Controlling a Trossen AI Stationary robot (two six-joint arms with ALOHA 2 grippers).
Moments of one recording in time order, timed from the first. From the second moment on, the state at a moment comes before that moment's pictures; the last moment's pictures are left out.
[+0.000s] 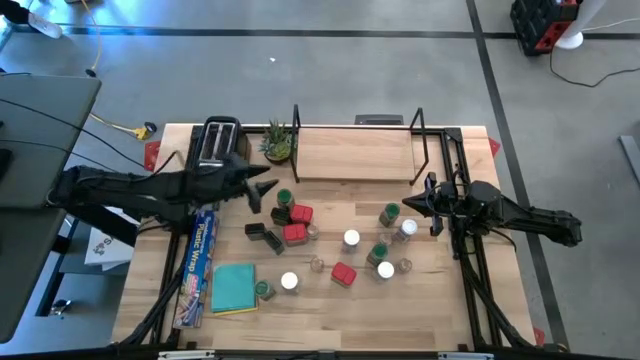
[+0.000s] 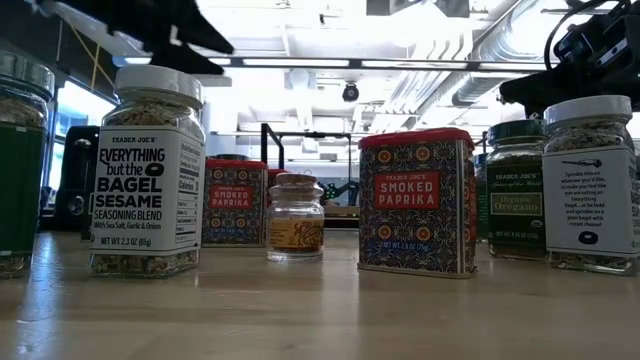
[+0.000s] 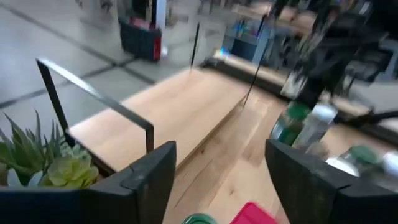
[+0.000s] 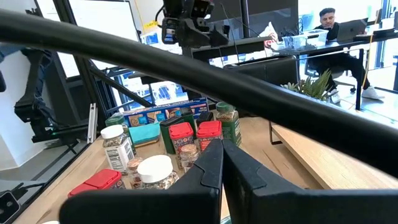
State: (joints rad) left arm 0.00 0.85 0.61 -0.09 -0.47 -0.33; right arm -0.16 0.01 0.01 0.03 -0.12 0.16
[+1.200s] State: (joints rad) left arm -0.09 1.37 0.68 -0.18 -0.74 -0.66; right arm -0.16 0.01 0.01 0.03 -0.12 0.16
